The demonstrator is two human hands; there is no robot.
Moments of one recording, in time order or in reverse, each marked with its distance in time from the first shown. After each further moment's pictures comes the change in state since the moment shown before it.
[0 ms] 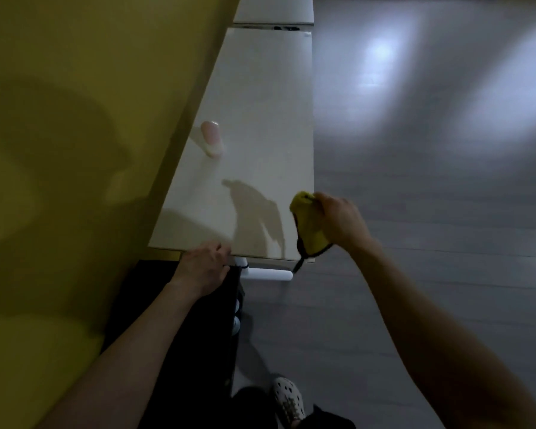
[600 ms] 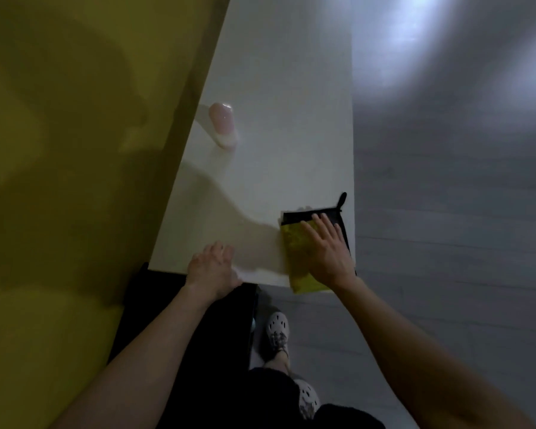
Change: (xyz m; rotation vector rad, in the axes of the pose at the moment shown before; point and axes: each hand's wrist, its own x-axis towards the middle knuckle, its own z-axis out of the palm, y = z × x) left_hand 0.121 -0.066 0.066 -0.006 -0.249 -0.159; right_hand 0.075 0.026 0.204 -0.104 -0.215 -0.069
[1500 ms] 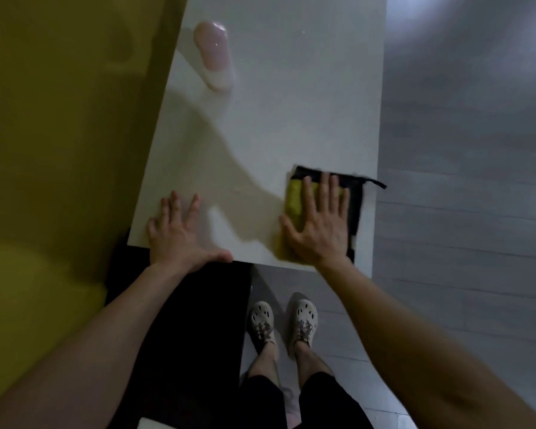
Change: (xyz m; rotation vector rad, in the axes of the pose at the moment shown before) left_hand 0.031 -0.052 0.034 -0.175 -0.049 -0.291; right_hand 0.027 -0.044 0.027 -0.115 0.052 0.189
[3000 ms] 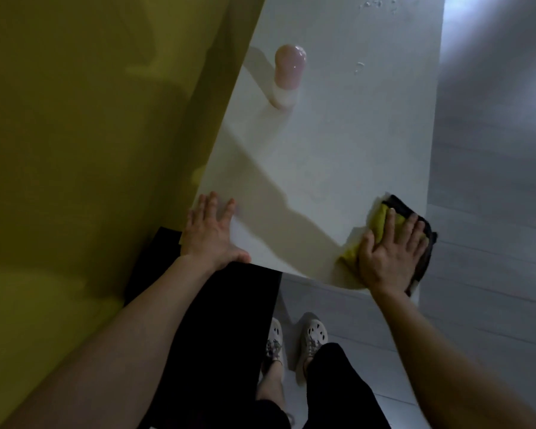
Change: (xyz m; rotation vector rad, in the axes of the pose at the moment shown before) left_hand 0.019 -0.050 -0.014 0.018 -0.010 0.117; right_hand -0.016 0.016 0.009 0.046 0.058 0.416
